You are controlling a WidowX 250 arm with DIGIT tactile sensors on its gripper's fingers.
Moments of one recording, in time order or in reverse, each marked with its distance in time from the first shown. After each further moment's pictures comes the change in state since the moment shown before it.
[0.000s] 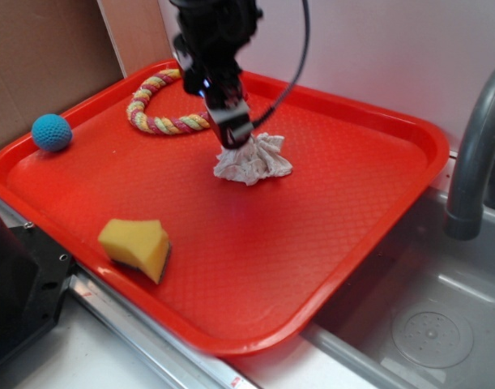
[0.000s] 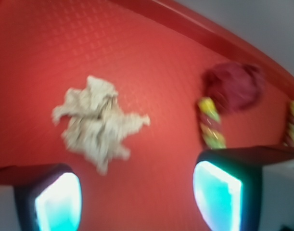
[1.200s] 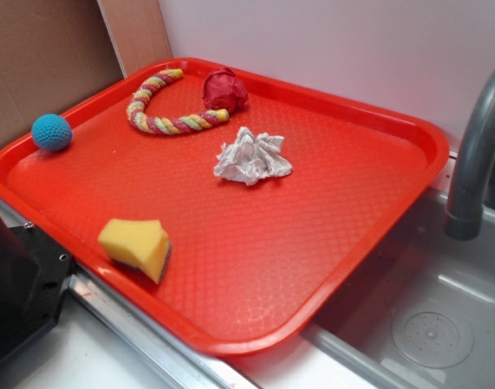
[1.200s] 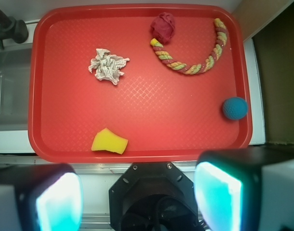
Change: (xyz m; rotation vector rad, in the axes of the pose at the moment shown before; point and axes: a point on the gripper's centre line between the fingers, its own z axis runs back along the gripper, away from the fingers) arm -0.130 0.008 0.183 -0.188 -0.061 0.423
